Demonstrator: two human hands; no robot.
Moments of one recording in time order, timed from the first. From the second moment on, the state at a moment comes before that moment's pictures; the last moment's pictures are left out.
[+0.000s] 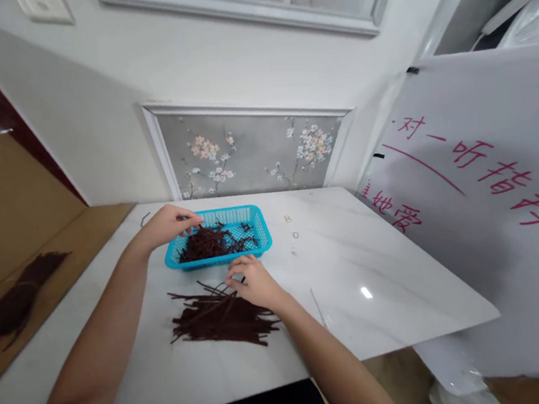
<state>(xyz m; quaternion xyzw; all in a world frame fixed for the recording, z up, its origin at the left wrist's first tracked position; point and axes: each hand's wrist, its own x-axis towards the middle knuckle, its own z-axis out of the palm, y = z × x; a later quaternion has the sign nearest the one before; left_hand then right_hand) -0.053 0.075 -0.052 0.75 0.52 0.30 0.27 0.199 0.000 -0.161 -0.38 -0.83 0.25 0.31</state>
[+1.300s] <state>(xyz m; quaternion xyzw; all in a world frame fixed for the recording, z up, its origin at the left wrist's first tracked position) -0.017 0.005 -0.018 0.82 0.42 0.29 0.25 0.237 0.022 -0.017 -0.34 -0.74 0.38 0.43</state>
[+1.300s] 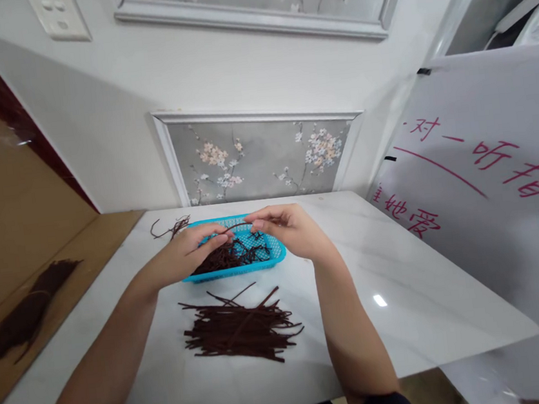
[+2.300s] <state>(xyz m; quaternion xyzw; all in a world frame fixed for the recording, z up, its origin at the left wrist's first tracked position) -0.006 0.007 -0.025 0.56 0.21 0.47 0.65 0.199 0.030 -0.035 -0.22 -0.63 0.60 0.45</state>
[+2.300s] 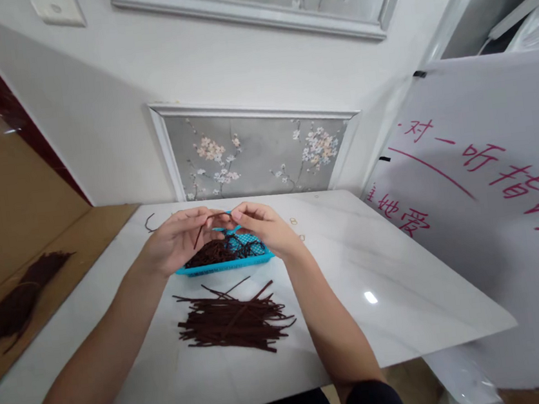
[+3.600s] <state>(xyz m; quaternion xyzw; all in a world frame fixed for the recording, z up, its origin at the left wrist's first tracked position) 0.027 -0.029 -0.025 0.48 0.23 0.70 0.47 0.147 -0.012 -0.037 -0.15 -0.44 0.61 0.64</state>
